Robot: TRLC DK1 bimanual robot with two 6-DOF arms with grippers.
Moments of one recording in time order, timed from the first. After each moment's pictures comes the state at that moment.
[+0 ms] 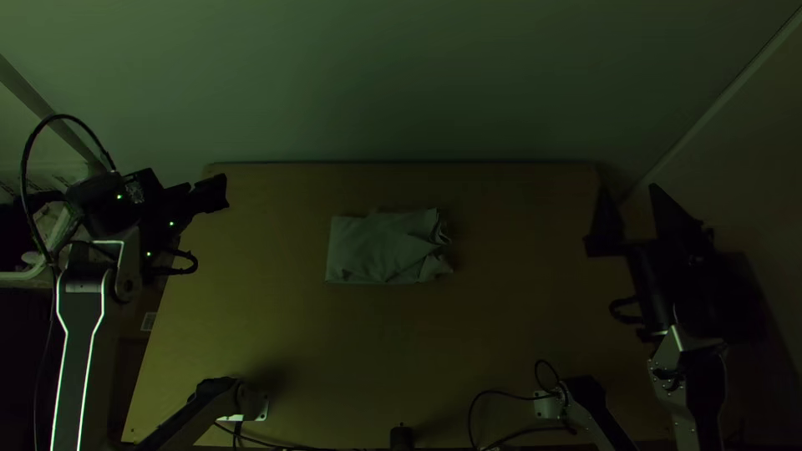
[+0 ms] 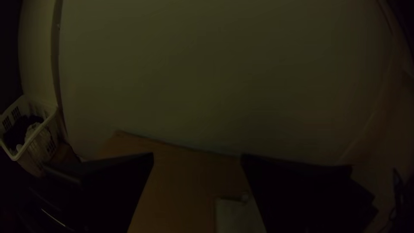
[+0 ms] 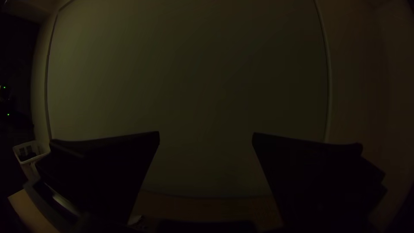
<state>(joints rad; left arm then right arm) 0.03 0.96 1.34 -0.62 0.04 -0.23 0.17 0.62 0.96 -0.13 0.07 0.01</state>
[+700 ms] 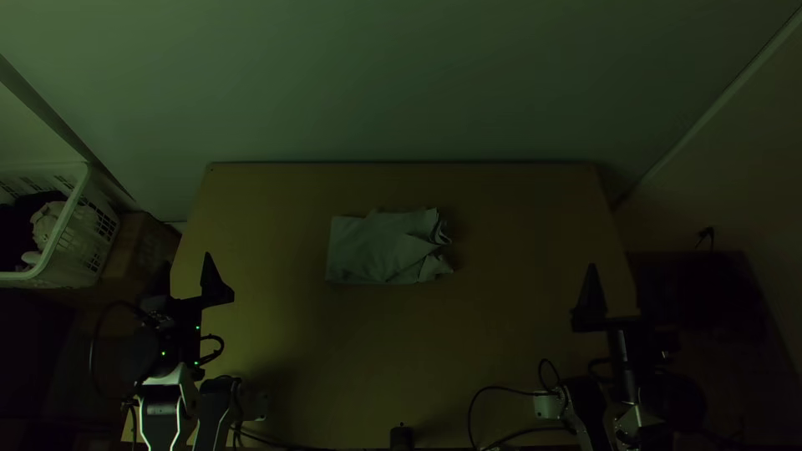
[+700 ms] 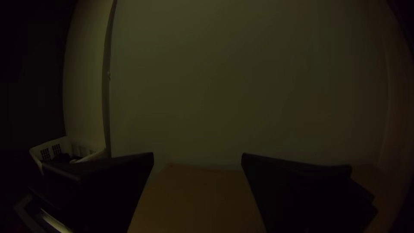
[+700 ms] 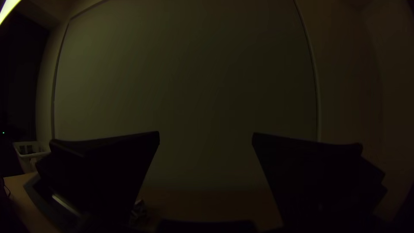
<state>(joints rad) 0.10 0.16 0.41 -0.13 -0.17 -0.01 0.17 0.01 0.46 -0.10 0.07 0.01</state>
